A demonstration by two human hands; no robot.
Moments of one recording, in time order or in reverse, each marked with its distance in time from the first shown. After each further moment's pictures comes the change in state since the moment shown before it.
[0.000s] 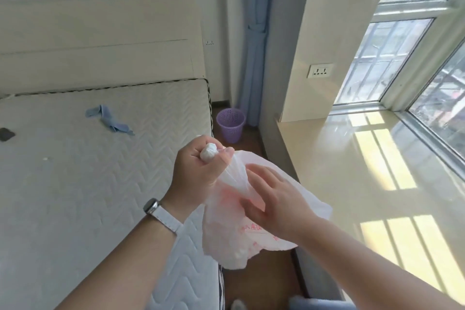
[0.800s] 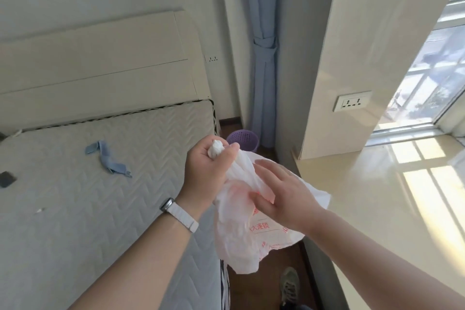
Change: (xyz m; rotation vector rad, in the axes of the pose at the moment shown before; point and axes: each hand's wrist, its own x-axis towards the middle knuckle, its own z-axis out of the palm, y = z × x) left_hand 0.281 -0.089 0.113 0.018 0.057 -0.124; right_hand 0.205 0.248 0.044 0.095 0.037 0.037
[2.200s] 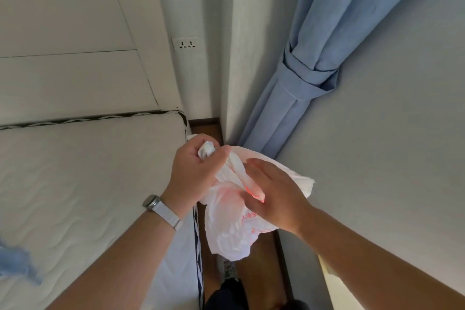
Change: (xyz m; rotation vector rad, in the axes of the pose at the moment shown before) left_hand 0.570 -0.242 0.067 0.024 -0.156 -0.197; right_hand 0.432 0.346 0.195 -0.097 -0.289 0.232
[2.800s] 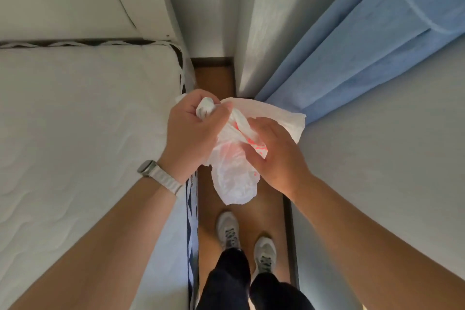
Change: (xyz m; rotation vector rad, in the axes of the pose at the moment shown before) left_hand 0.116 -0.204 0.056 0.089 0.106 -0.125; right_hand 0.083 0.145 0.196 0.199 -0.116 0.281
